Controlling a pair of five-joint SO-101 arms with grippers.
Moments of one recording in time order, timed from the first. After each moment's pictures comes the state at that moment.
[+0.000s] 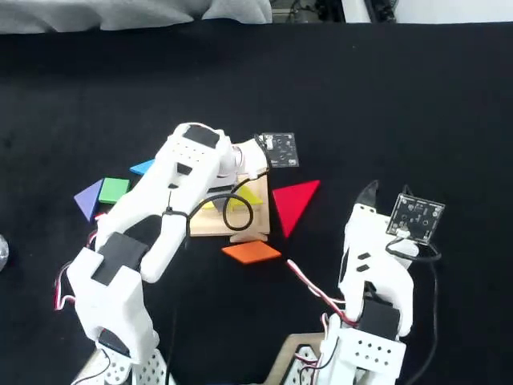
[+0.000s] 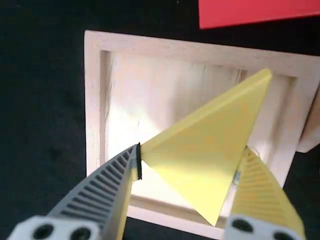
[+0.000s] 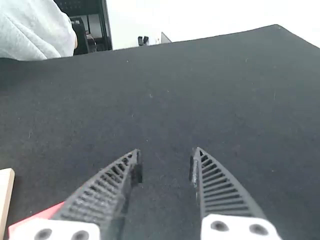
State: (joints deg) left arm 17.4 16.7 5.5 59.4 -61.8; right arm 17.4 -102.6 96.9 33.7 -0.4
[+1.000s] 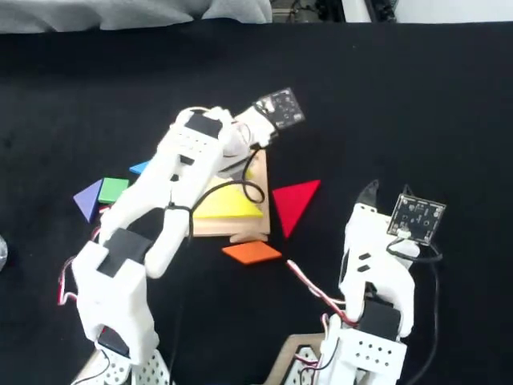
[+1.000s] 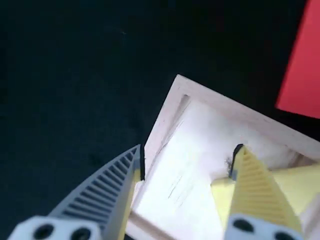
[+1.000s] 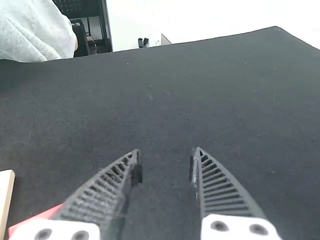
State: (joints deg) left arm 17.5 21.1 -1.3 50.1 -44.2; right arm 17.4 -102.6 96.9 33.5 -0.4
